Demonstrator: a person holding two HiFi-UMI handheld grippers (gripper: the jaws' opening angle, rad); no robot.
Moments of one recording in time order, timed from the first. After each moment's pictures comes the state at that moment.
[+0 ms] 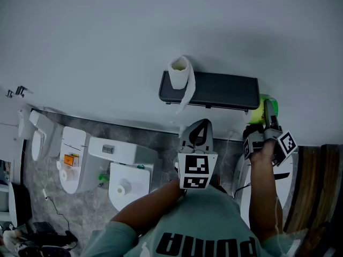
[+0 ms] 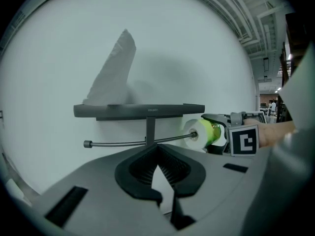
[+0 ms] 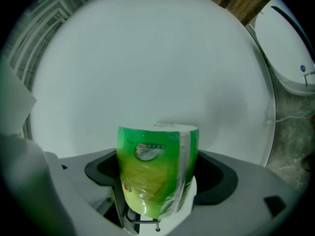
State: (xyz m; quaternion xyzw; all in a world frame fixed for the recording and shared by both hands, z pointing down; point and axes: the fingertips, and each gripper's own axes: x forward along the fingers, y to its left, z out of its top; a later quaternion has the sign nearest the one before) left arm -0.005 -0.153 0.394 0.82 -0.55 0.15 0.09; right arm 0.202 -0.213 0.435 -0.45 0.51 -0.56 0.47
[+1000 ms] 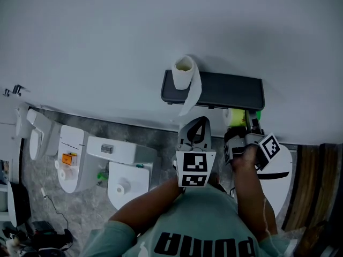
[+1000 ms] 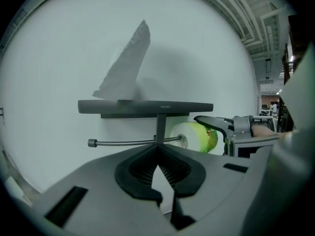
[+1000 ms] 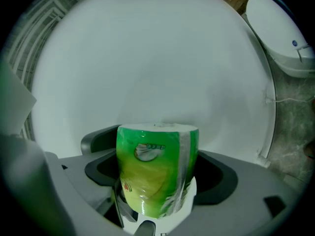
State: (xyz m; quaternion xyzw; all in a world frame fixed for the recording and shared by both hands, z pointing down) left arm -0.022 -0.166 0.403 0.81 -0.56 0.15 0.10; right arm 0.119 -0.210 0.437 -0.42 0.52 -0.58 0.46
